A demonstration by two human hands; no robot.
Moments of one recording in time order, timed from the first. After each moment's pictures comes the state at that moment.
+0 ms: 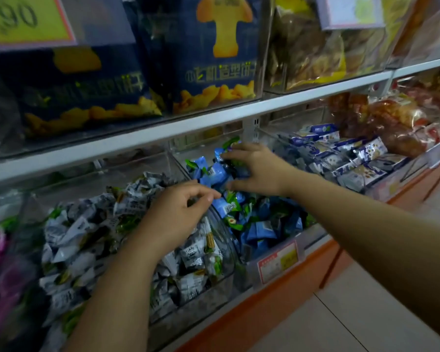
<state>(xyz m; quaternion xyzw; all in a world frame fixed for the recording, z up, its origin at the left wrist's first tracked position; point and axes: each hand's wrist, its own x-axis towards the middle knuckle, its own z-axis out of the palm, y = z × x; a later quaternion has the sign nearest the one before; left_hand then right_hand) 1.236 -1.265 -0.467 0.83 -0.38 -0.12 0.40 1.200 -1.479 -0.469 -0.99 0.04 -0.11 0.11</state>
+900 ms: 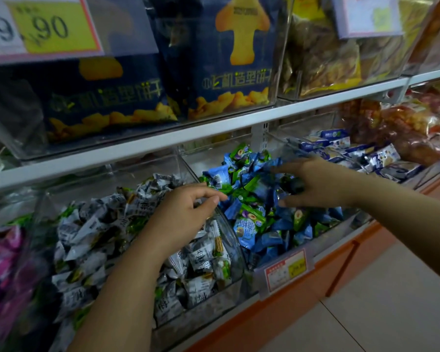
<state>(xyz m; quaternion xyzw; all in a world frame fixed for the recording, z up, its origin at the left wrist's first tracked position) 1.240 -1.261 -0.467 0.82 -0.37 -0.13 0.41 1.143 -1.506 -0.449 -1.00 0.07 0.00 0.03</state>
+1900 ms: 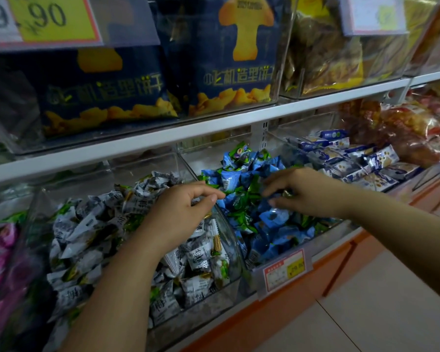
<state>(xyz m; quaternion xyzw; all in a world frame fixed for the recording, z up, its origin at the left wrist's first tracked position) 1.241 -1.260 -0.467 0.82 -0.38 -0.12 0.41 1.146 -1.492 -0.461 -0.99 0.00 -0.02 0.12</state>
